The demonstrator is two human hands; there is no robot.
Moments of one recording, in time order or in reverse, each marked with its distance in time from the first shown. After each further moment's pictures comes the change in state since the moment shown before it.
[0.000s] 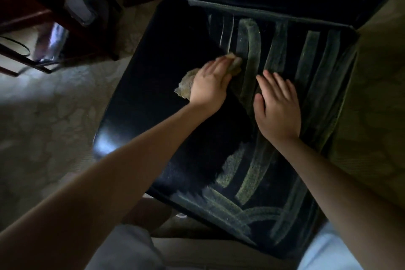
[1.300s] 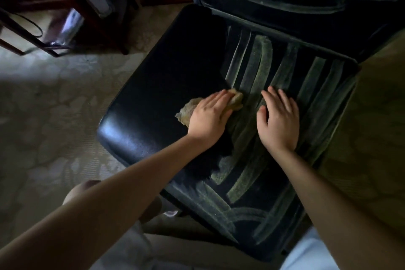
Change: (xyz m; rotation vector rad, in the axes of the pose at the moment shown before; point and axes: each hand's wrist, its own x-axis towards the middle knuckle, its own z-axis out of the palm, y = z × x) left_hand -0.075 0.008 -0.009 -0.003 0.005 -0.065; right_hand -0.005 -0.007 -0.002 0.007 -0.014 0.052
